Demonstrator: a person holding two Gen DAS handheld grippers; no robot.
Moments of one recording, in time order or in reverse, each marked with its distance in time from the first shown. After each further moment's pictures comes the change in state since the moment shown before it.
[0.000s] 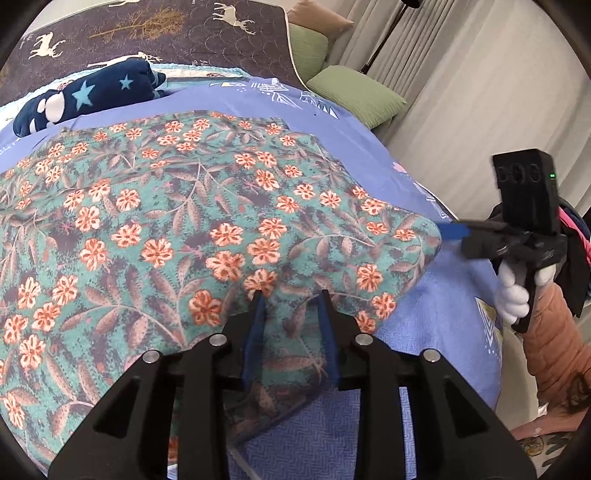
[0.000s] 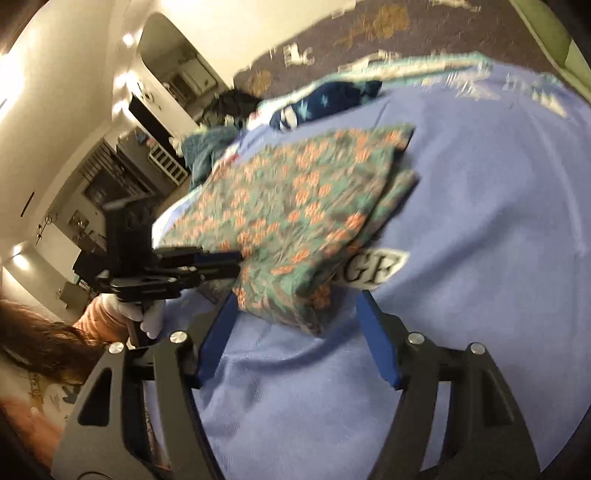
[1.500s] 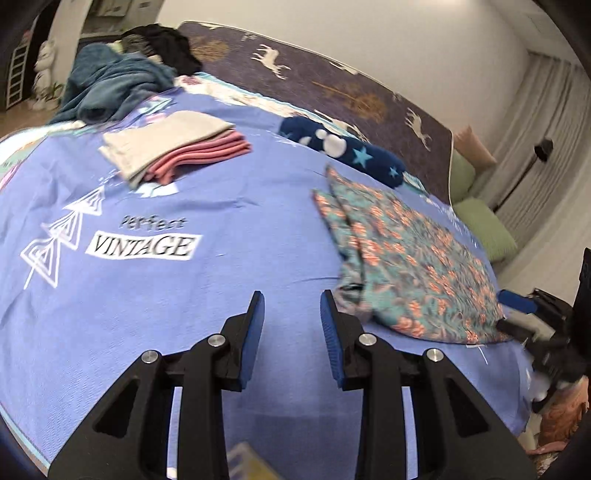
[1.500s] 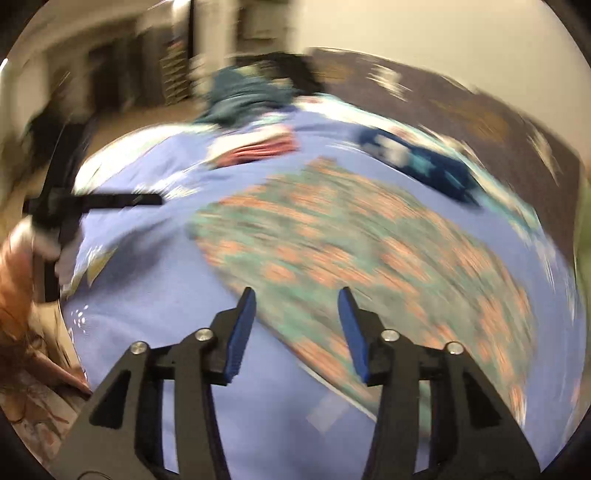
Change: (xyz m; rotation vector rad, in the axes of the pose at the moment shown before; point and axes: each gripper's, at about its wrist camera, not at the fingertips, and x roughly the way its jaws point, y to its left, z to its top) left arm -0.239 0.209 -0.145 -0.487 -0.353 0.371; right arm 0.174 0.289 0.016 -0.652 0.010 -0.320
